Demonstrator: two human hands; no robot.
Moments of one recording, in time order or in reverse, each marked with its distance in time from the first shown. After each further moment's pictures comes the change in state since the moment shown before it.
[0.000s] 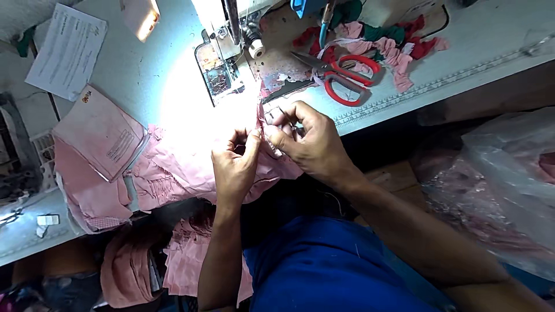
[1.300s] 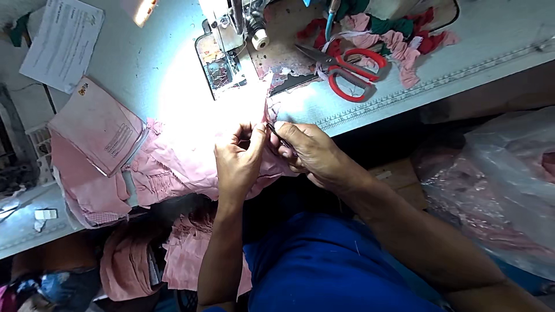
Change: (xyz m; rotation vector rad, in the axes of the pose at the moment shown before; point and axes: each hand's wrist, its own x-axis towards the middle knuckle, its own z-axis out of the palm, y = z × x) left_hand 0.004 0.003 0.004 0.008 0.002 -0.023; right_hand -0.011 -0.012 0.002 0.580 -0.258 0.512
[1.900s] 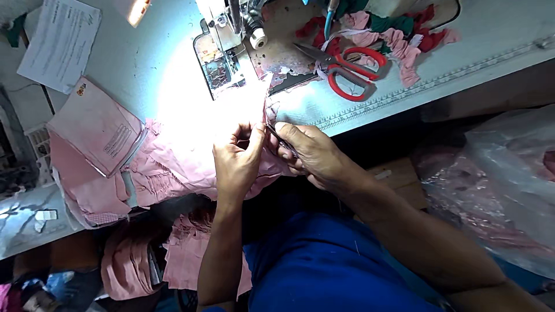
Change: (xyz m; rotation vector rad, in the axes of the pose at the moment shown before) left_hand 0.002 -0.001 -0.001 -0.002 -0.012 0.013; right_hand -0.002 0.002 -0.001 0.040 -0.009 0.018
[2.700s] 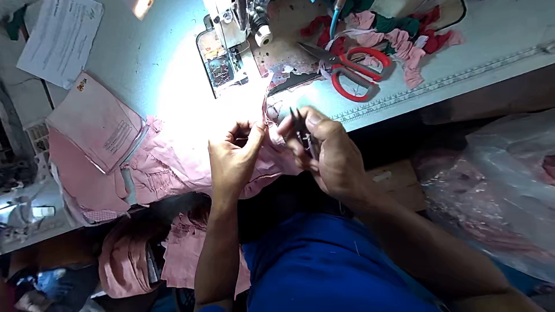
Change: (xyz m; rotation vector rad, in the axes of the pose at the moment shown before) left_hand 0.000 0.002 -0.011 -0.010 -0.022 -0.034; right_hand -0.014 -0.001 -0.003 -0.227 0.037 -0.394
